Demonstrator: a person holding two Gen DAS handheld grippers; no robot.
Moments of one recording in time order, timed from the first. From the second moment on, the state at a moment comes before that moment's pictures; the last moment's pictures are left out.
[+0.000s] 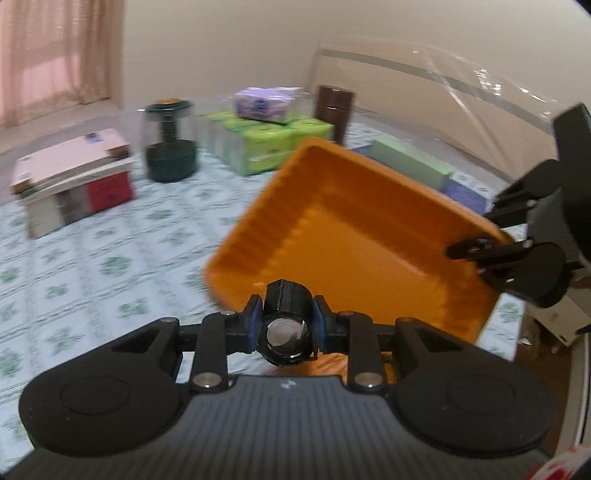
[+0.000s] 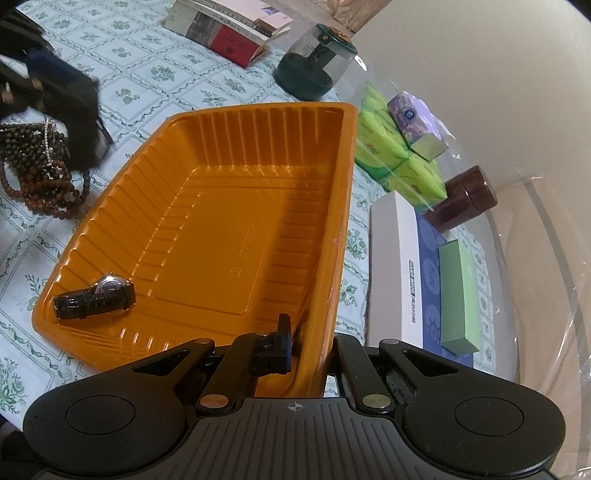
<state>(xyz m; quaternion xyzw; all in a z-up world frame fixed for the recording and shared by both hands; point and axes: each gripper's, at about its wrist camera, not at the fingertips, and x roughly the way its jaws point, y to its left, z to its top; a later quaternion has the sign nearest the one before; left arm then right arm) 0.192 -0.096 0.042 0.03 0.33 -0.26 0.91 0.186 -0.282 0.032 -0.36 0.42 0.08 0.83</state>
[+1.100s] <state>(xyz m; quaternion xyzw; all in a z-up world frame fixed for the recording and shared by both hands) 0.181 -0.088 0.014 0.05 0.36 -0.21 0.91 0.186 -0.283 0.031 -0.35 0.42 0.08 0.83</state>
